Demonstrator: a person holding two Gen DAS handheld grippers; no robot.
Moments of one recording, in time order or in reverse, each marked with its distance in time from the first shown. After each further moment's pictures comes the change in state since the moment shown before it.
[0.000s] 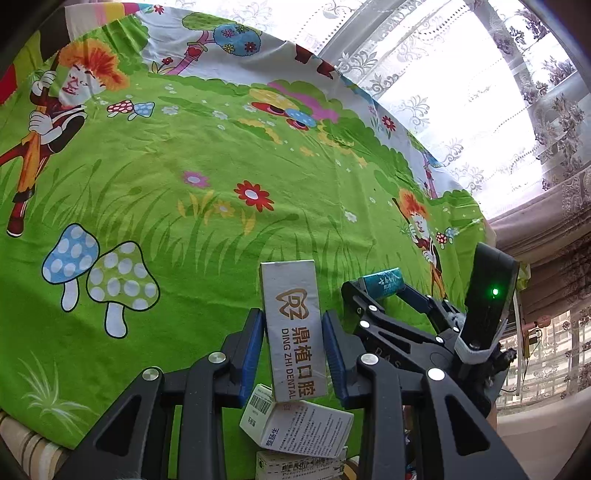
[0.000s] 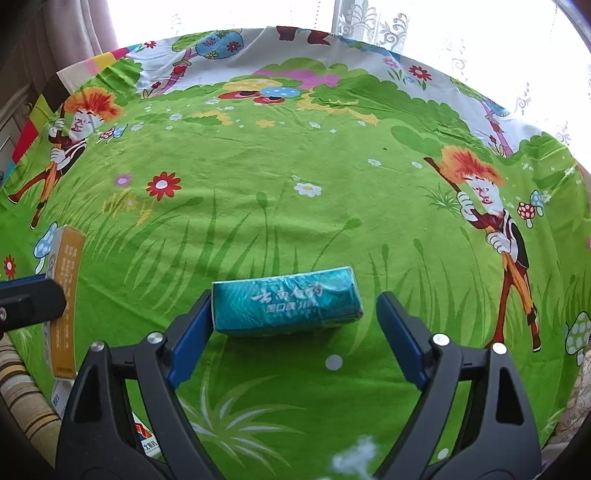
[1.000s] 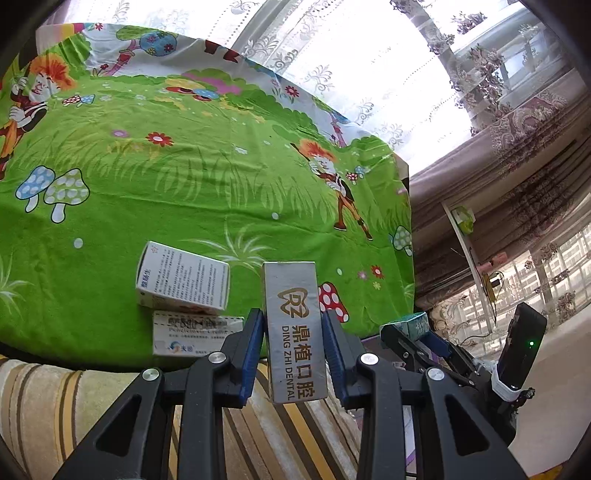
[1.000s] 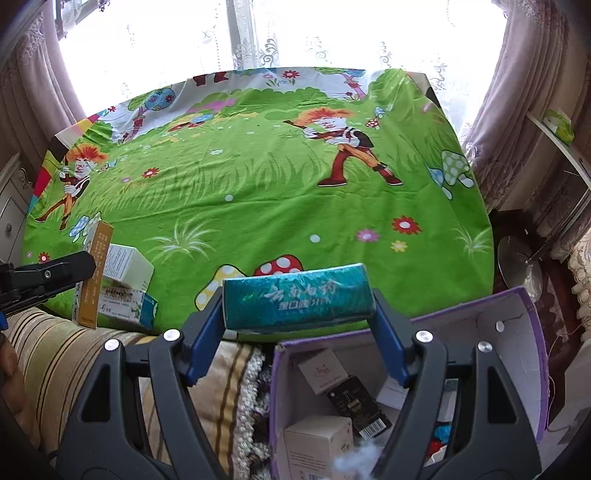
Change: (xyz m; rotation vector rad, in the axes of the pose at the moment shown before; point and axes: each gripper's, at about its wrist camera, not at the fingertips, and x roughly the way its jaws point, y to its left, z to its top) left arm -0.047 -0.065 -0.118 0.173 0.014 -0.203; right arm -0.171 -0.069 -0.172 0.310 -0.102 -0.118
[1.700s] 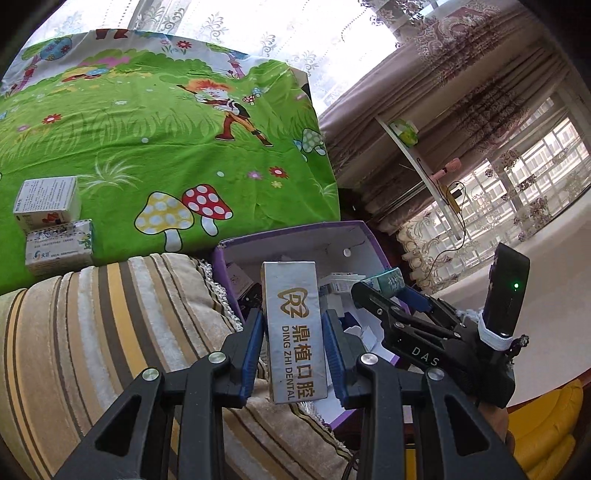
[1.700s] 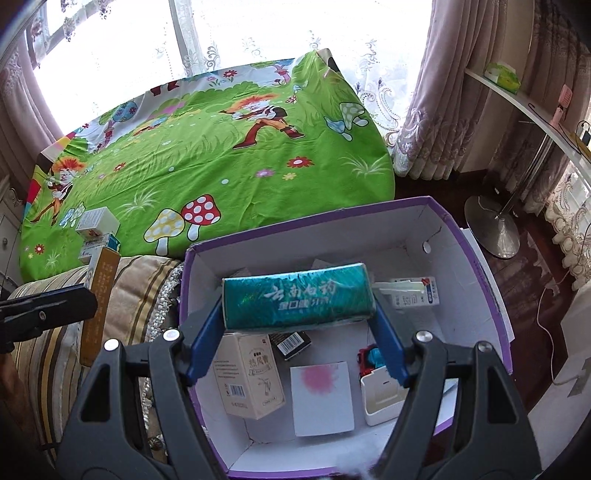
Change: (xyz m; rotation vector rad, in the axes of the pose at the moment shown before) left arm 0.021 -0.103 -0.089 0.240 0.187 -0.117; right arm -0.061 -0.085 -0.076 0.133 0.009 -0.051
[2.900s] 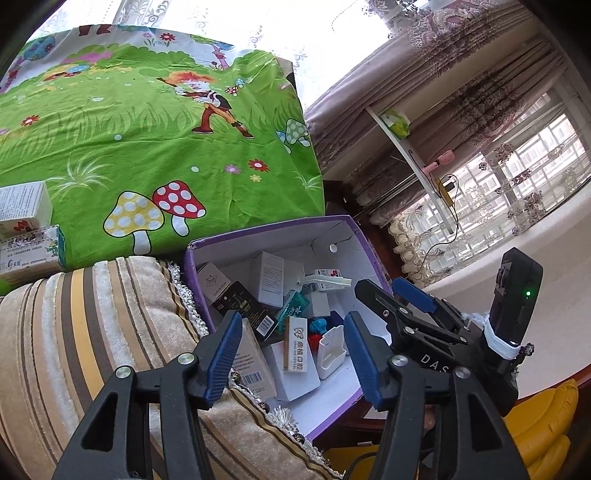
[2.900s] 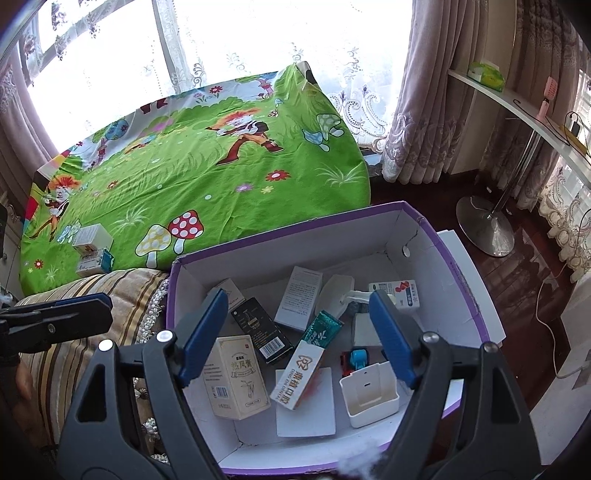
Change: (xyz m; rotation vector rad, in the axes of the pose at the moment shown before) left arm 0.016 -0.014 0.009 0.002 0.025 -0.032; right arm -0.013 -0.014 0.004 0.019 -0.047 -0.004
